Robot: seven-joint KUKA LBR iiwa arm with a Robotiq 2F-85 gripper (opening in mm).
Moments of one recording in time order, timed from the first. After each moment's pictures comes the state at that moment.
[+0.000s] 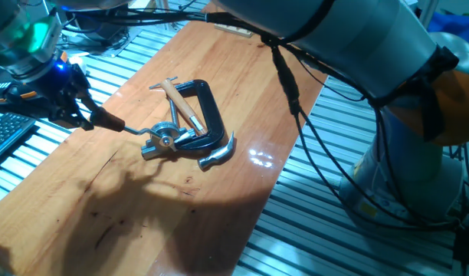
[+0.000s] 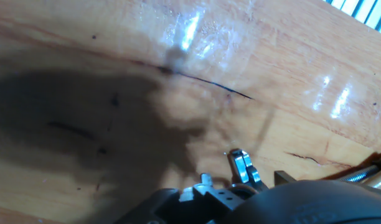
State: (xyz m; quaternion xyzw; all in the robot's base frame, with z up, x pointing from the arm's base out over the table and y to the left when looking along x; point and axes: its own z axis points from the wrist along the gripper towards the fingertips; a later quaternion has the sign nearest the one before) arm 0.619 0.228 0.225 0.21 -0.97 0.10 0.08
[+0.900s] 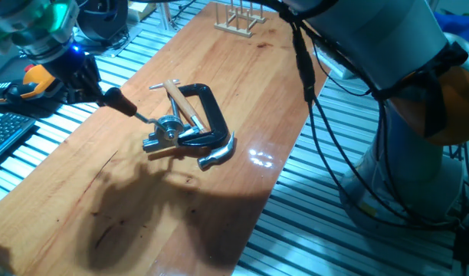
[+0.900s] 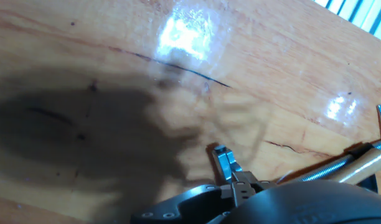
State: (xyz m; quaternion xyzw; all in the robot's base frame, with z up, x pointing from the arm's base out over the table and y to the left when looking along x) arm 0.611 0.192 0.246 0.22 -0.97 0.10 0.07
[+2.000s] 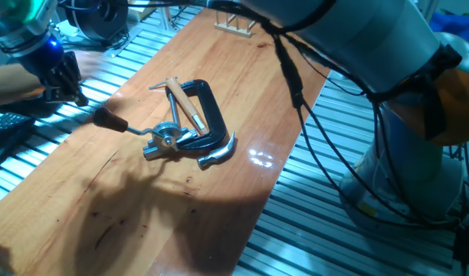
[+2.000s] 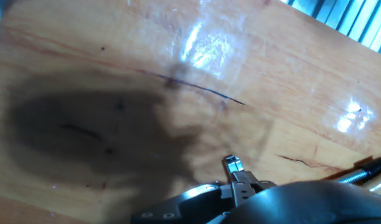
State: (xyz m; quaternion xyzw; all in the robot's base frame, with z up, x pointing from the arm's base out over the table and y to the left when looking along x) arm 0.630 0.231 0.266 0.22 -0.97 0.09 0.05
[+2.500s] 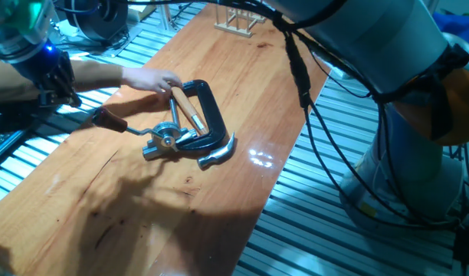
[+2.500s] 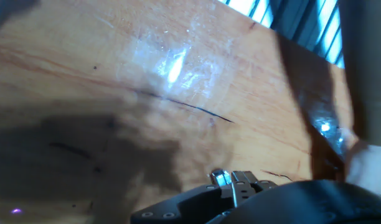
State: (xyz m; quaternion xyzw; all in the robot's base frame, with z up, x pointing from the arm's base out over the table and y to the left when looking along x) arm 0.635 0.240 0.274 0.22 -0.97 0.12 0.02
